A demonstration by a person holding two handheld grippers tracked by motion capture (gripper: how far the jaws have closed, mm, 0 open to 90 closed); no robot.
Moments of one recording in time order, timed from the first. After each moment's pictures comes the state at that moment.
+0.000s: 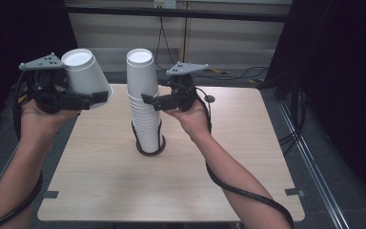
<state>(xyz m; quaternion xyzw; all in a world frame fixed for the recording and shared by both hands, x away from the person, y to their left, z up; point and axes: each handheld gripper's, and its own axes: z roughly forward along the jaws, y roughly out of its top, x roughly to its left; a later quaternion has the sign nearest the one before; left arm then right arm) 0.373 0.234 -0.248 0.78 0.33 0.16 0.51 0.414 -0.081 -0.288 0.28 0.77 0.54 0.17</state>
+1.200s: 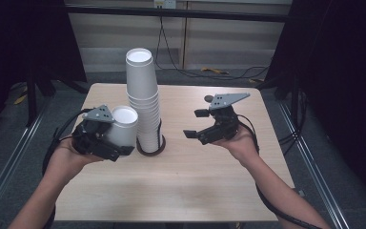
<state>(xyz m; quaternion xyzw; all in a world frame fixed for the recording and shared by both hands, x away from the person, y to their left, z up) 0.330 0.168 -0.319 0.89 0.24 0.08 0.38 0.360 -0.184 -0.329 0.24 0.83 0.48 0.11</state>
